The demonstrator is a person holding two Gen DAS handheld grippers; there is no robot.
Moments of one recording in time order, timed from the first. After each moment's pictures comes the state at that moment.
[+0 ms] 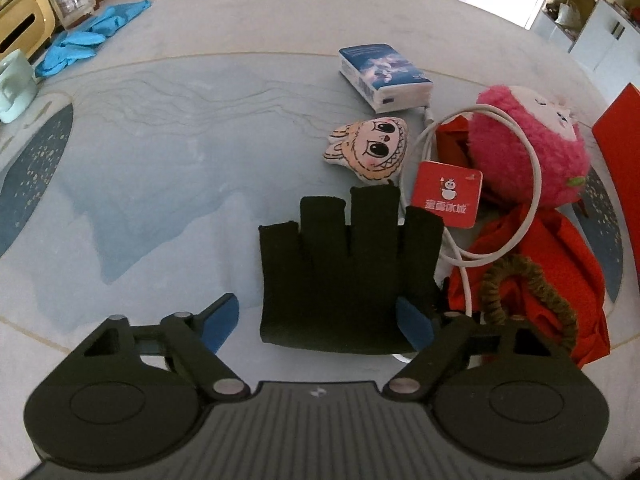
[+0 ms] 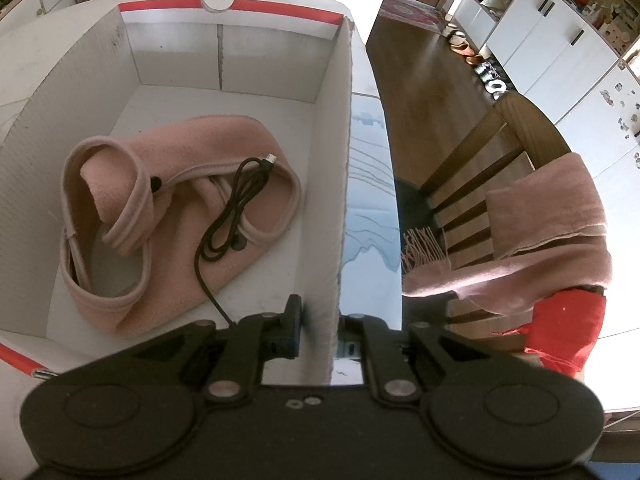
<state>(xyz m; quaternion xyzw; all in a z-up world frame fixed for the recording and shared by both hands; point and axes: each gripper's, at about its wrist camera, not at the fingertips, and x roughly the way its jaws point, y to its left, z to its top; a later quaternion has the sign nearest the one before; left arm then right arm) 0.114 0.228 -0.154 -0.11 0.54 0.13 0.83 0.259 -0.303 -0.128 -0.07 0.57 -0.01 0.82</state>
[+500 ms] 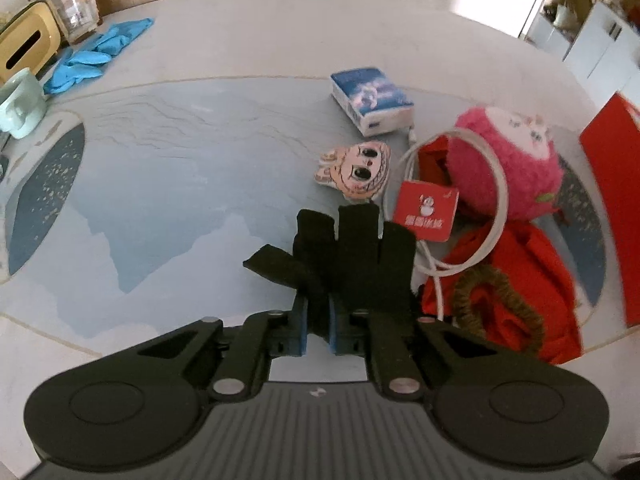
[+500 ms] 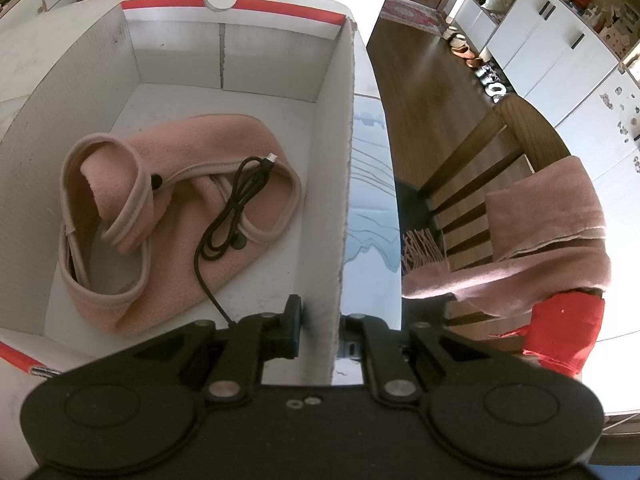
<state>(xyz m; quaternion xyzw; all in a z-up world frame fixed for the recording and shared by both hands) 0.108 0.223 -0.121 -0.11 0.53 0.13 0.83 0.256 -0.304 -0.129 -0.07 0.57 -0.01 0.82</state>
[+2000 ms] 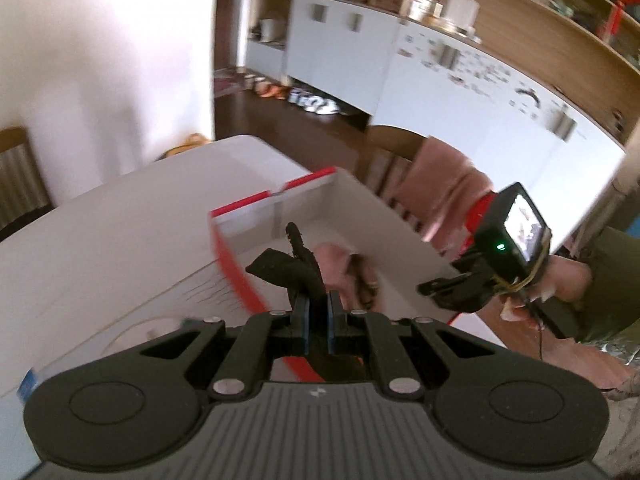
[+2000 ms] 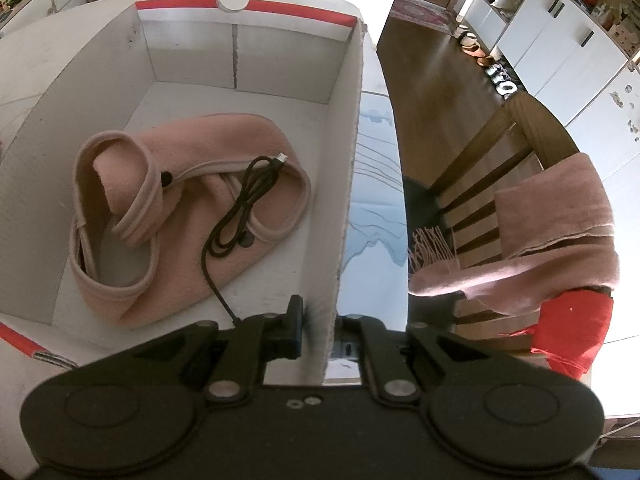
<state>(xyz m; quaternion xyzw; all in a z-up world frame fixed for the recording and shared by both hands) 0.227 -0.050 0.039 0.03 0.42 -0.26 0.87 0.254 -0.305 -0.128 -0.06 0.57 0.01 0.82</state>
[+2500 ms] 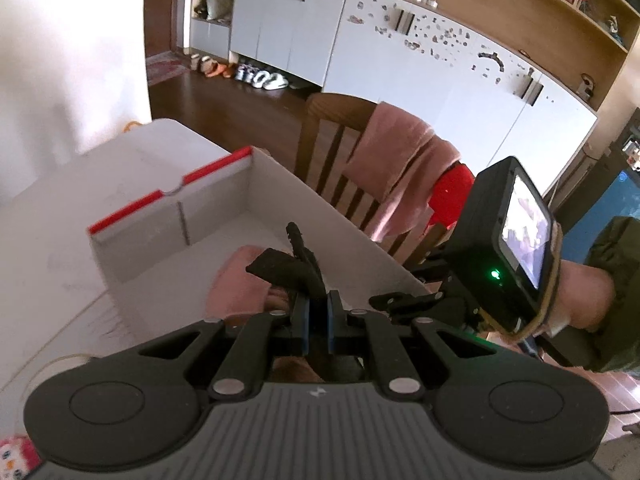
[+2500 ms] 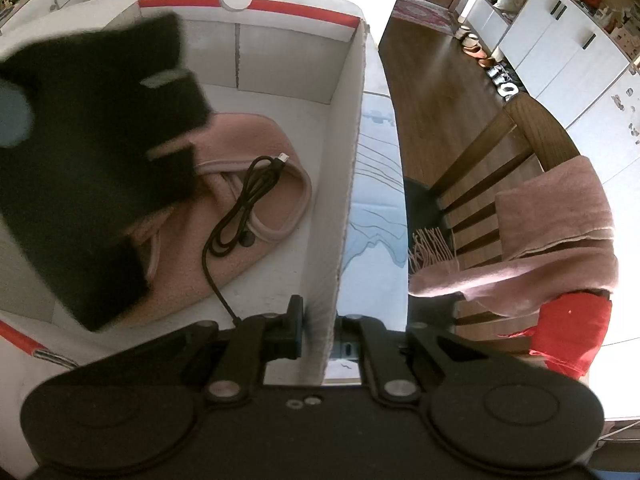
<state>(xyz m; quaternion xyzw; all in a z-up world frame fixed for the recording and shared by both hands) 0.270 -0.143 -0.017 0.05 0.44 -0.32 0.84 0.253 -0.302 -0.128 -0.07 0.57 0.01 0.82</state>
